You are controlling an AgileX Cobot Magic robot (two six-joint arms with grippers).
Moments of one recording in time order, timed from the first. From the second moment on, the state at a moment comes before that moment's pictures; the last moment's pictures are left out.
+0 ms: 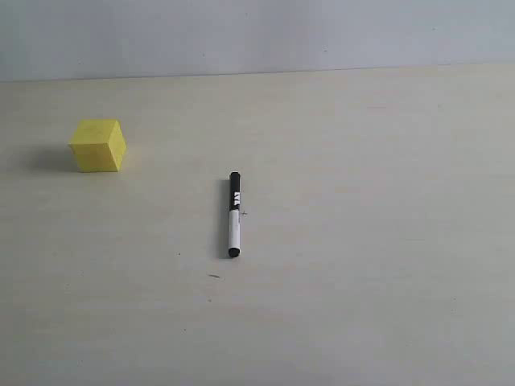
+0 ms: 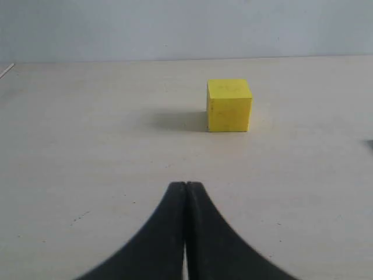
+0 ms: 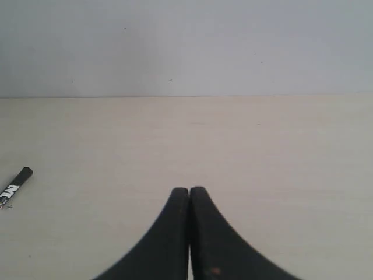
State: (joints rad) left arm -0.04 0.01 0.00 0.00 0.37 0.03; right arm 0.10 0.01 0.00 0.18 0.29 -0.14
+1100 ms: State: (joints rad) left arm -0.04 0.01 -0.01 -0.46 -0.16 -0.32; right arm 0.10 0.01 0.00 0.18 0.29 -0.14
